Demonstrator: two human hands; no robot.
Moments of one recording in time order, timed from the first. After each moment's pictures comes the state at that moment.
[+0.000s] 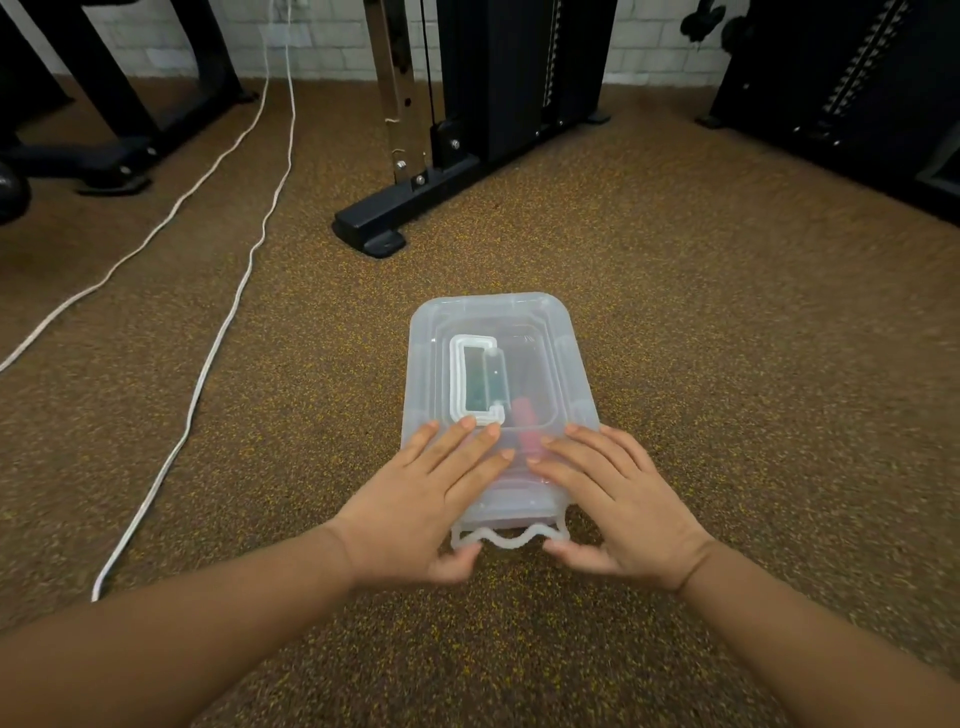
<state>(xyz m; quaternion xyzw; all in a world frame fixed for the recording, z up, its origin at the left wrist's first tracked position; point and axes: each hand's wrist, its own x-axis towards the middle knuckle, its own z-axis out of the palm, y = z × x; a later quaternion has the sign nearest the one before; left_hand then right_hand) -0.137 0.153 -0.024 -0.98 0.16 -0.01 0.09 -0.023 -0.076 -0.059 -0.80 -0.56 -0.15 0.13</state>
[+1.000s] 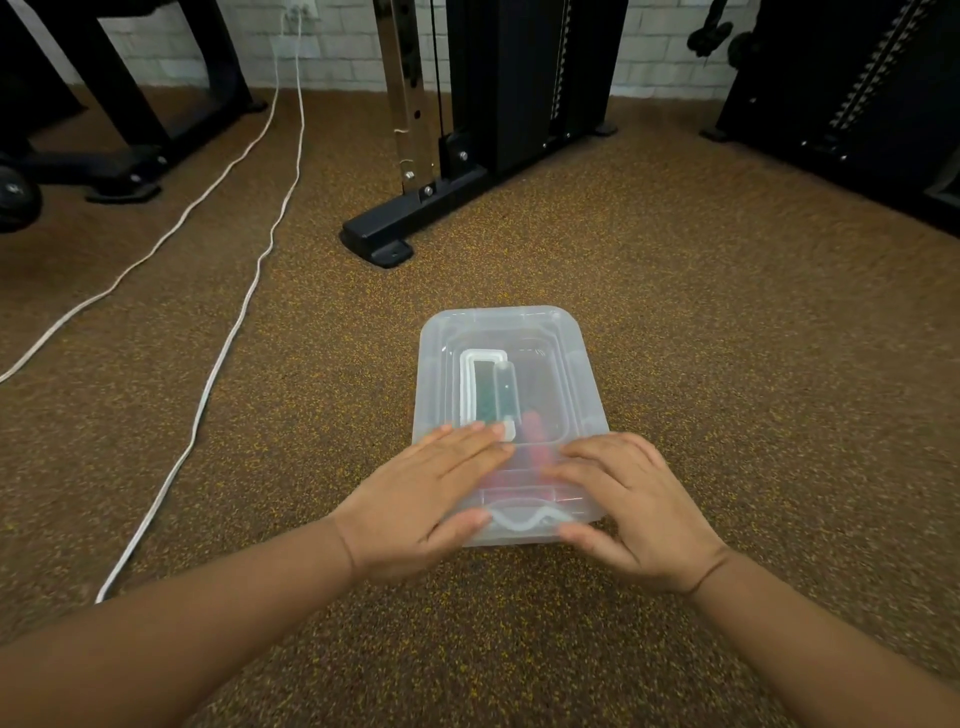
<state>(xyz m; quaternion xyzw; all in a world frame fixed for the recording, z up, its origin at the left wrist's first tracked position) -0.122 0.174 -0.016 -0.98 0.16 0.01 -0.08 -0.015 -0.068 -0.037 -0.82 -0.53 -0.09 0.20</state>
